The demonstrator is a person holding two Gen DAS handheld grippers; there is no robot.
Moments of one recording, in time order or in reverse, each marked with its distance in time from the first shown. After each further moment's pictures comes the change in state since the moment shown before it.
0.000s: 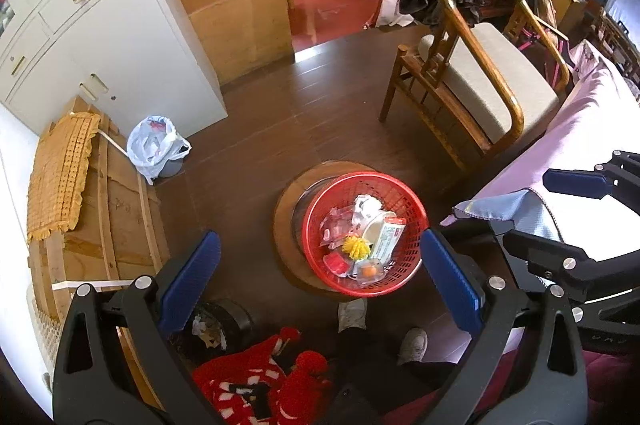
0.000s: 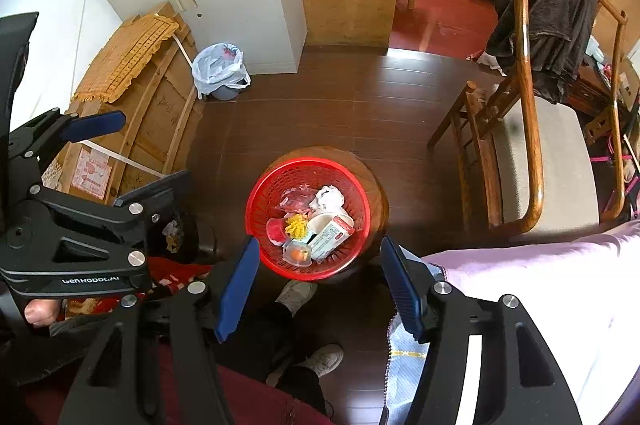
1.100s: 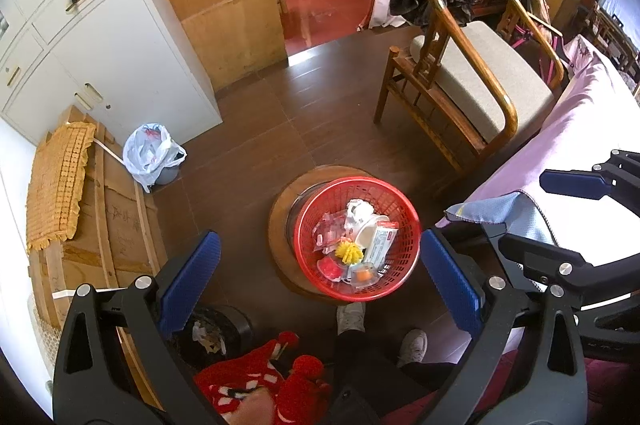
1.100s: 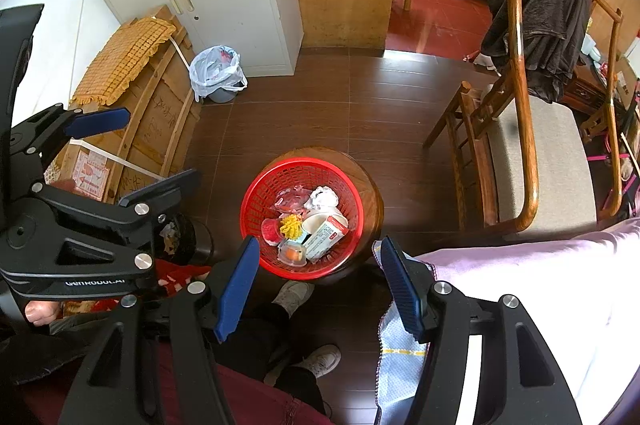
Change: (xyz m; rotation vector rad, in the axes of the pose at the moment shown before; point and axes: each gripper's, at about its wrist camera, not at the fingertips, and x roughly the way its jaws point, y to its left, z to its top) left arm 0.003 -0.012 0.005 0.020 -0.008 -0.005; right arm -0.004 -0.007 -0.002 0.004 -0.007 -0.007
